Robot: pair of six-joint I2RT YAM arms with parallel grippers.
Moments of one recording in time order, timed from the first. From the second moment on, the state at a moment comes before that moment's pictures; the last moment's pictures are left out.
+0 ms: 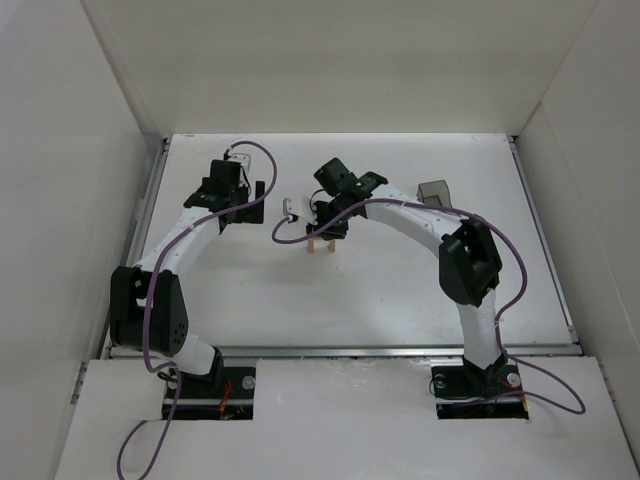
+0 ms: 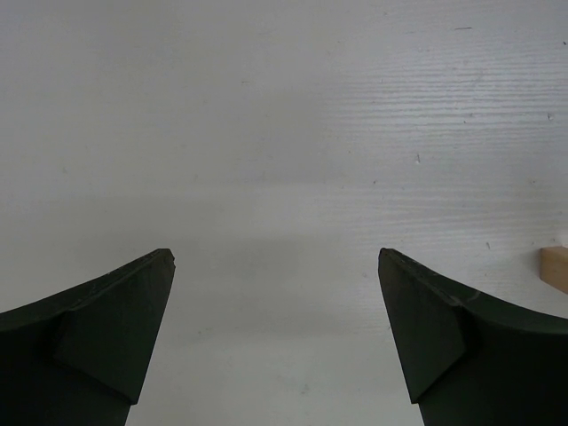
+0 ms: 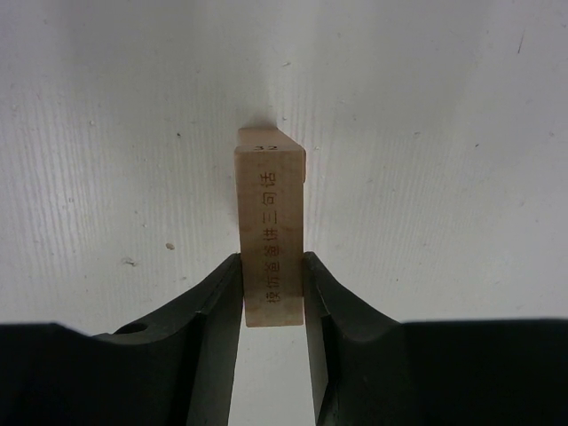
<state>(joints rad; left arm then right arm) -0.19 1.51 1.12 -0.44 -0.16 -0.06 0.73 2.06 1.79 -0.81 -0.29 -0.88</state>
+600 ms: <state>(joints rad) -0.19 1.51 1.10 -0.44 -0.15 -0.06 0.73 2.06 1.79 -0.80 -0.28 -0.88</state>
